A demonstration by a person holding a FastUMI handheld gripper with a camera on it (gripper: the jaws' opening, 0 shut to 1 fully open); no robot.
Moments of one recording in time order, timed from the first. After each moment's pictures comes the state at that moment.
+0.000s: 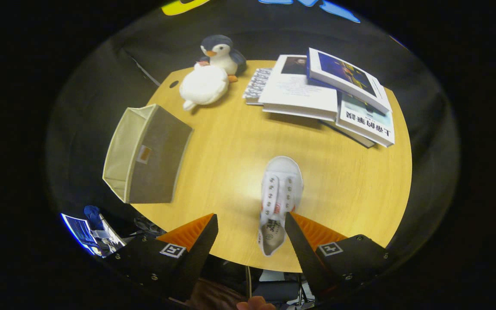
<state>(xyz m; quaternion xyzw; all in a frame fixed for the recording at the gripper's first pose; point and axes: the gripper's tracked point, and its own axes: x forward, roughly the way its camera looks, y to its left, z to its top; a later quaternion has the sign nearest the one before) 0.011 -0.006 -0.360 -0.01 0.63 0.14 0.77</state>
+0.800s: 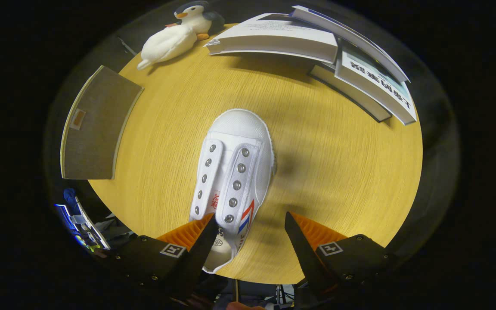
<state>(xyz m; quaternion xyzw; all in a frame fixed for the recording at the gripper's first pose) 0.010 -0.054 -0.484 -0.09 0.68 0.14 0.72</state>
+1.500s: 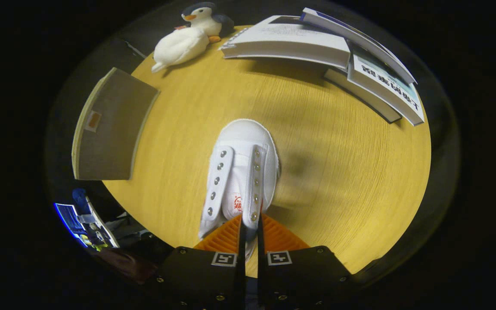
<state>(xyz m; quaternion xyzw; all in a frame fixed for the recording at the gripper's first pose) 0.003 -0.021 -0.438 -0.03 0.67 0.18 0.72</state>
